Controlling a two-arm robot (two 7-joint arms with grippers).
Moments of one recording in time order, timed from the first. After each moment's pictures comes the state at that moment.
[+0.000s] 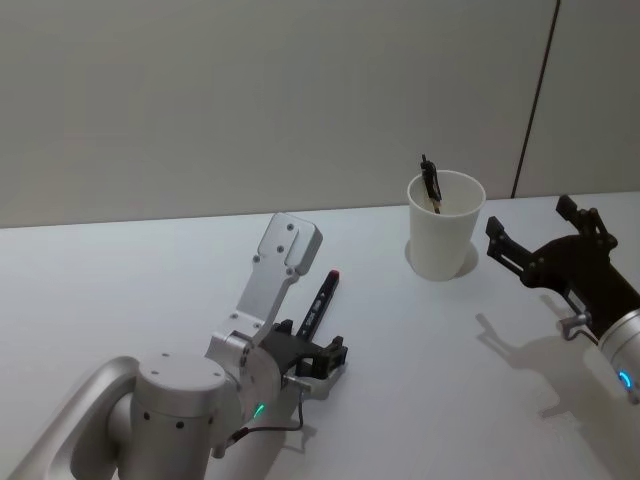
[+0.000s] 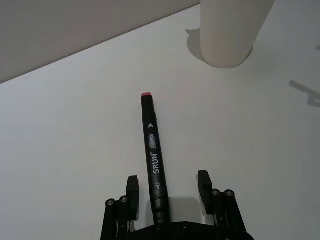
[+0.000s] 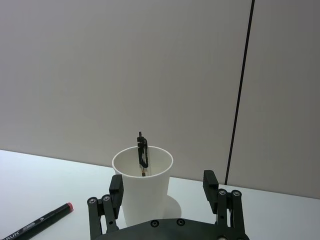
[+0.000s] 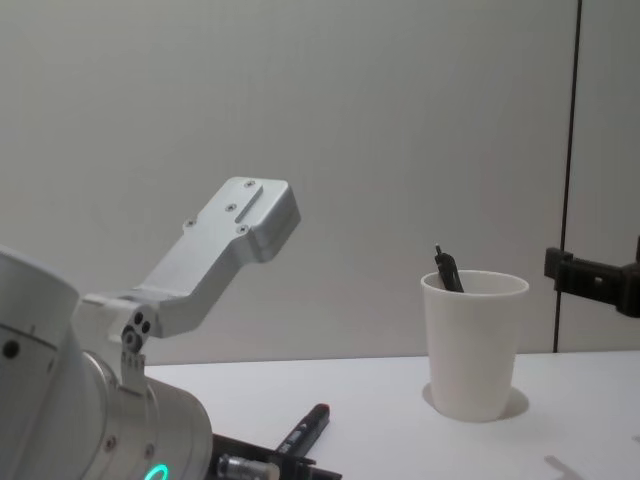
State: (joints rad) left arm -0.16 0.27 0.45 -1.76 -0.36 0.82 0.11; right arm -0.01 0.34 -0.23 -1.77 0.29 0.03 0.07
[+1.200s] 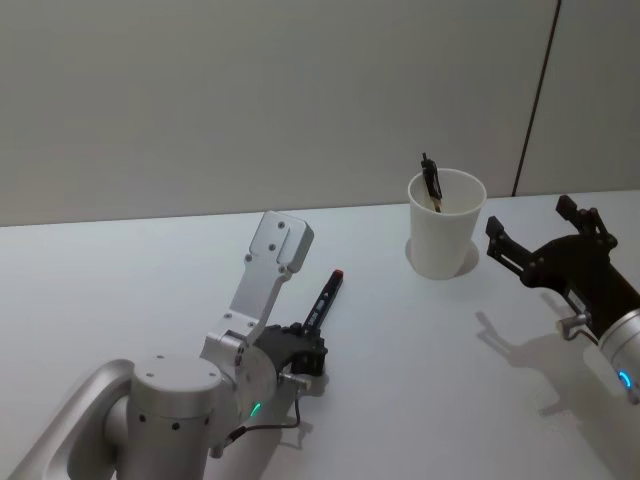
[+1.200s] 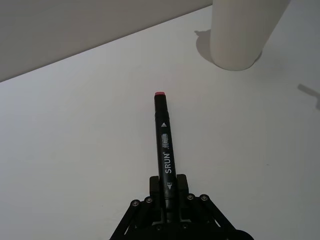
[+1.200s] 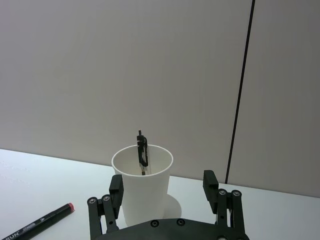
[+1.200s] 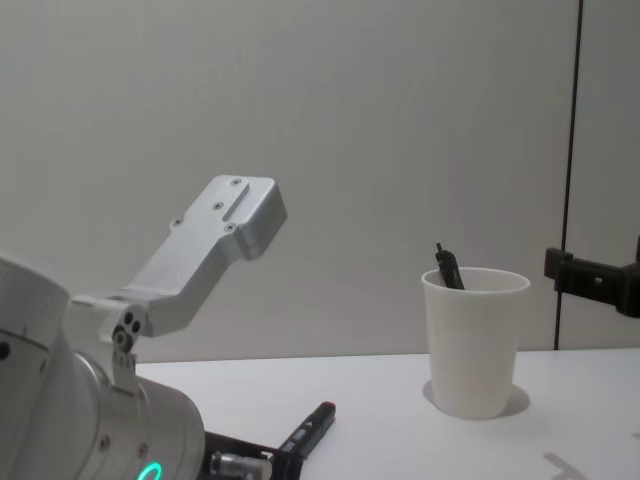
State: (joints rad) left arm -0.15 0.26 0.44 -1.76 -0.37 0.80 0.14; right arm -0.01 0.34 -0.23 -1.77 0.29 0.03 0.07
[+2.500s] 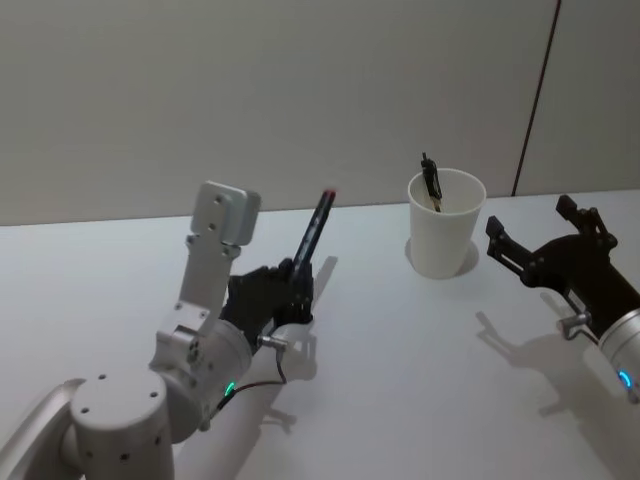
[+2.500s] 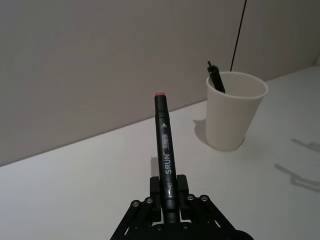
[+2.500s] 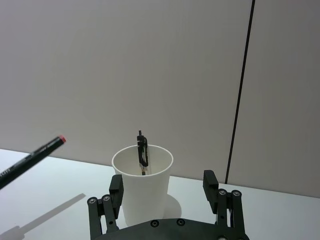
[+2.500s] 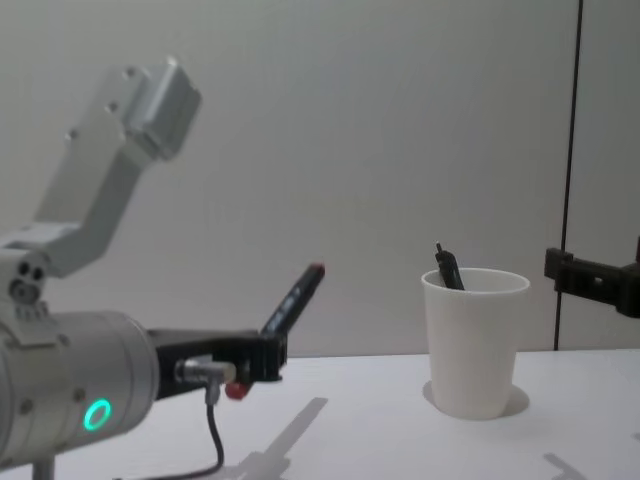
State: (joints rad) left arm -0.09 0.32 0.38 -1.81 -0.40 0.43 0.06; right arm -0.01 0.34 -0.23 -1.77 0.29 0.03 0.07
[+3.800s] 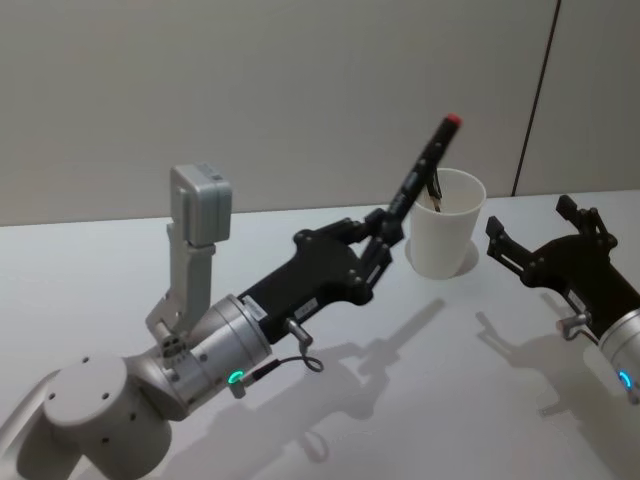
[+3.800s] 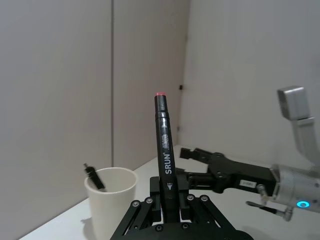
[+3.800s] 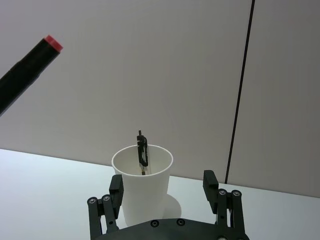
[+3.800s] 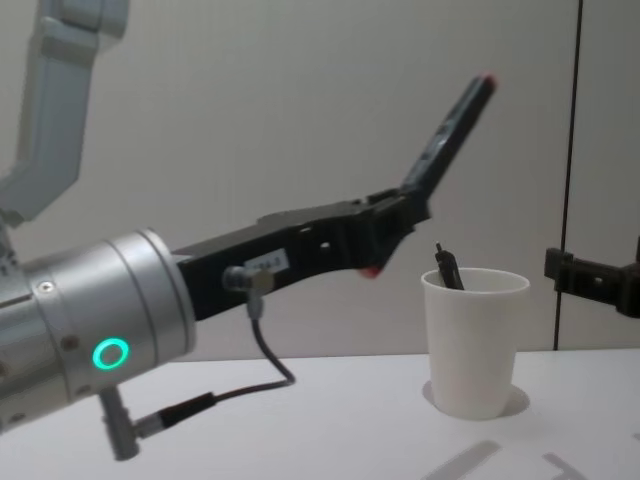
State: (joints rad) left arm -0.15 0.33 0.36 -1.69 -0.54 0.04 -0.52; right arm -0.01 0.34 -0.23 -1.77 0.29 0.03 0.07
